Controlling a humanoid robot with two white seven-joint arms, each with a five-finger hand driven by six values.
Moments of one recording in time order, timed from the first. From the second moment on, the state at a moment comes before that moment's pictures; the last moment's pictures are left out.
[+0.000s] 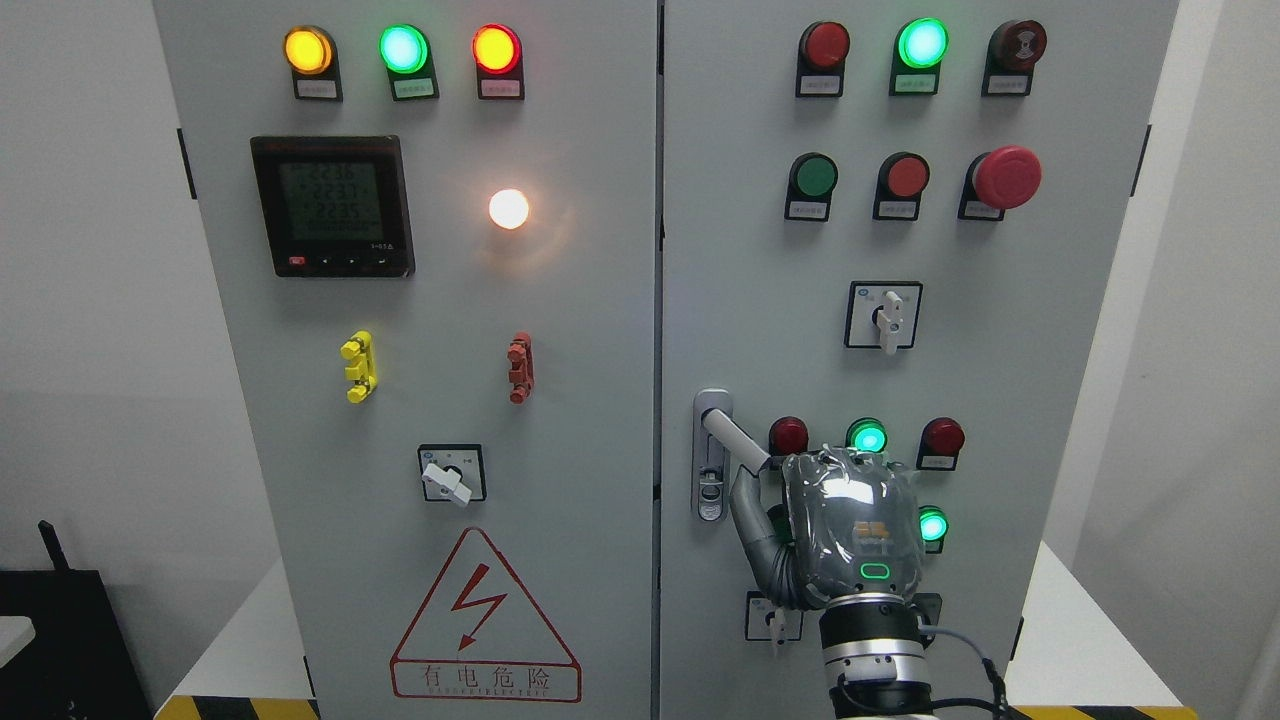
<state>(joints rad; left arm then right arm) 0.05 -0.05 -0.10 0.00 0.20 -0.11 0.00 -0.47 0.15 0.23 -1.80 1.57 0.25 0.09</state>
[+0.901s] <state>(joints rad) 0.05 -0.05 -0.10 0.00 0.20 -0.11 0.00 -0.48 0.15 0.22 -1.81 1.57 0.25 0.09</state>
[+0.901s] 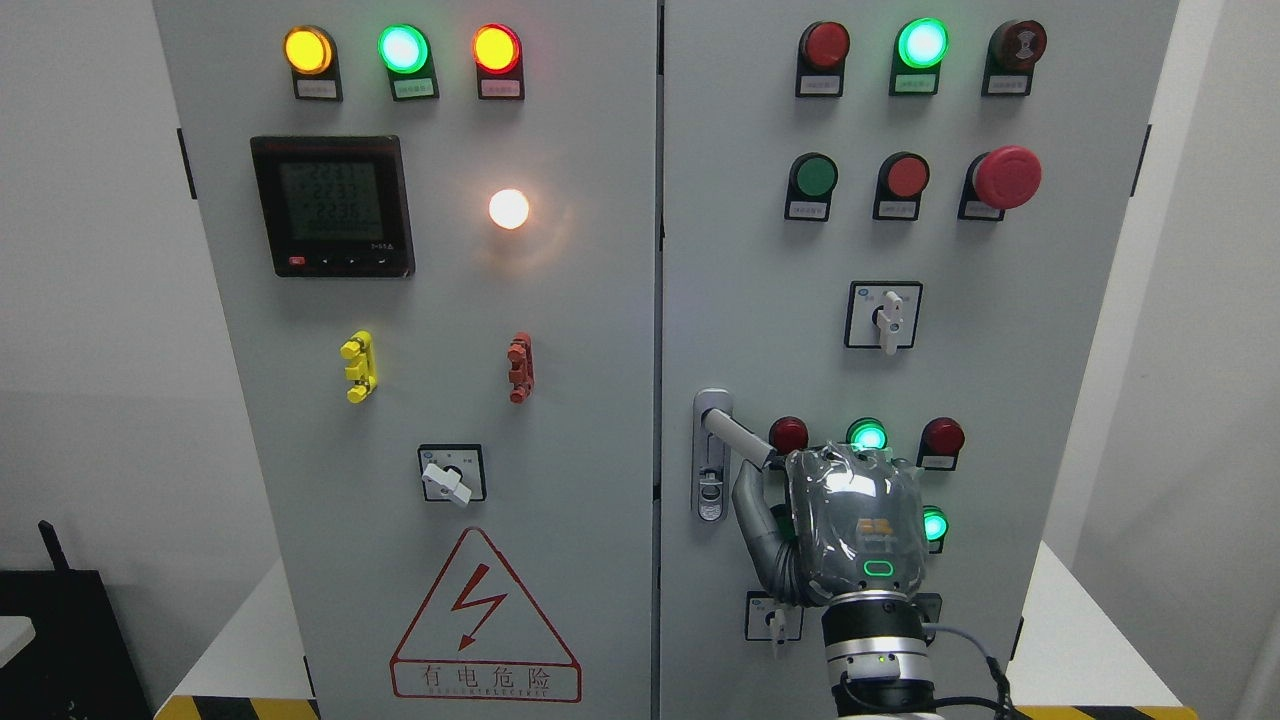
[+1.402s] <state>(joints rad) 0.05 -0.05 -0.10 0.00 0.20 -0.11 0.00 -0.48 0.15 0.22 -1.81 1.57 0.25 0.08</state>
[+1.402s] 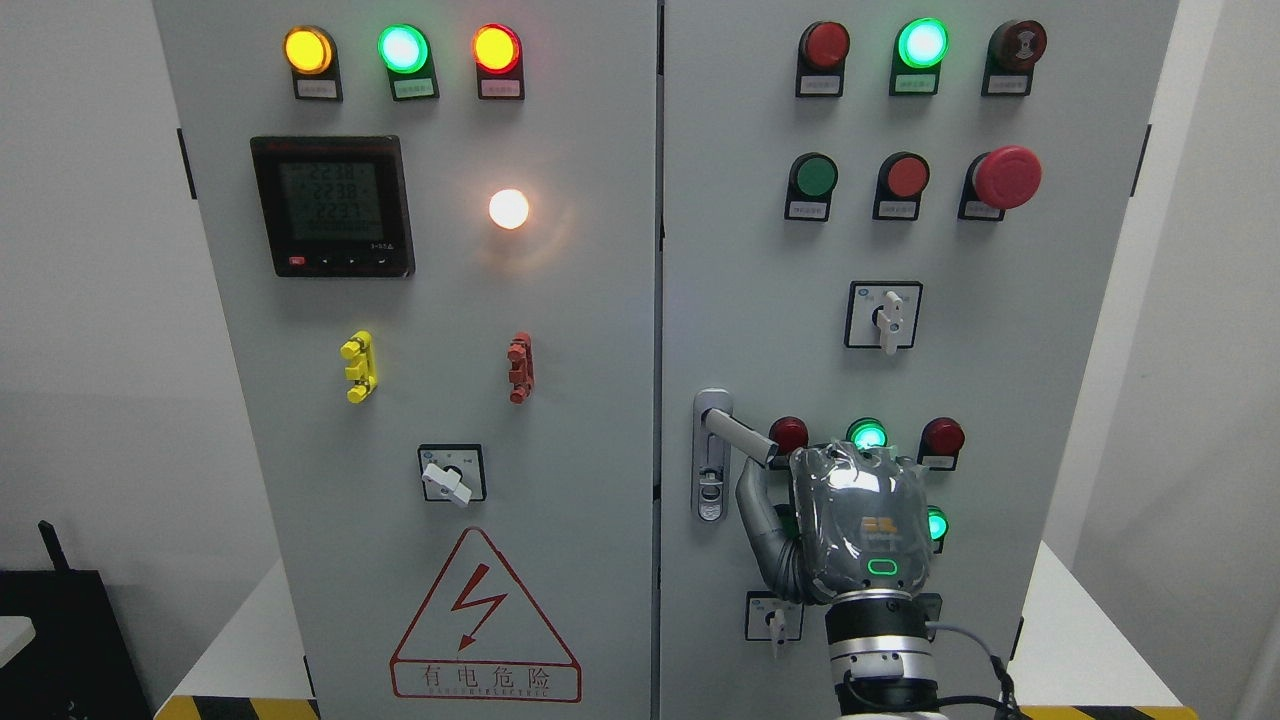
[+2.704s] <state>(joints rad) 0.05 -0.05 -0.10 0.00 0.20 -0.11 0.00 -0.48 0.15 0.21 -1.81 1.57 0.25 0.08</state>
